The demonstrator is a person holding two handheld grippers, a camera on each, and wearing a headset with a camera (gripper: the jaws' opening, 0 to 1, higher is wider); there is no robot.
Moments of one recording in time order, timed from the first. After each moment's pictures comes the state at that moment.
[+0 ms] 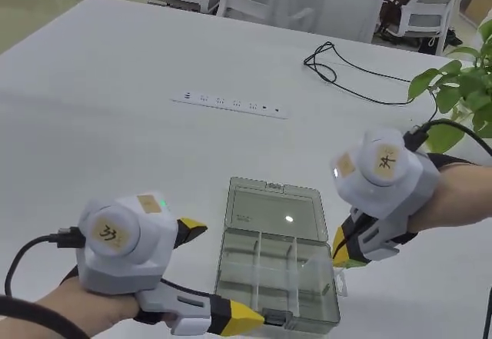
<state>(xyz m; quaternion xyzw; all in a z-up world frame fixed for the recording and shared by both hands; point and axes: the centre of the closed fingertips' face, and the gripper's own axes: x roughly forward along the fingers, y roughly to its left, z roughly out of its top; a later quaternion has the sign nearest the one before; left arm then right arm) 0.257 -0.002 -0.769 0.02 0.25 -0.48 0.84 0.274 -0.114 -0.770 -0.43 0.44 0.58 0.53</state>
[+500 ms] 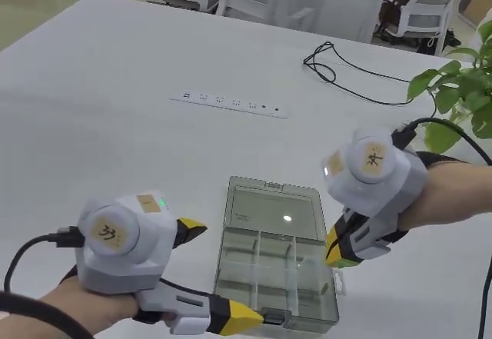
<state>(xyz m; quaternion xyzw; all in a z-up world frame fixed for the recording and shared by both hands) 0.257 -0.002 -0.769 0.02 0.25 -0.48 0.84 0.272 -0.103 -0.776 -0.44 0.44 0.59 0.52</state>
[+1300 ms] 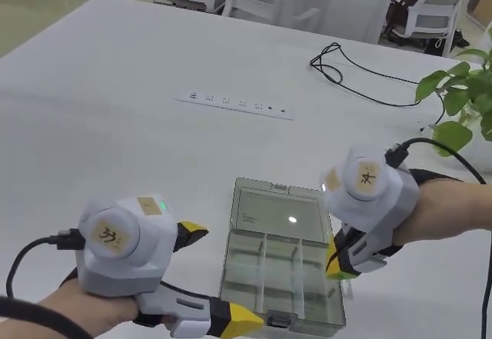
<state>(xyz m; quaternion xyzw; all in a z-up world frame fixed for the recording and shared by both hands) 0.254 0.004 -0.771 0.02 0.26 -0.48 0.84 0.271 -0.105 -0.799 -0.42 0.45 0.59 0.52</state>
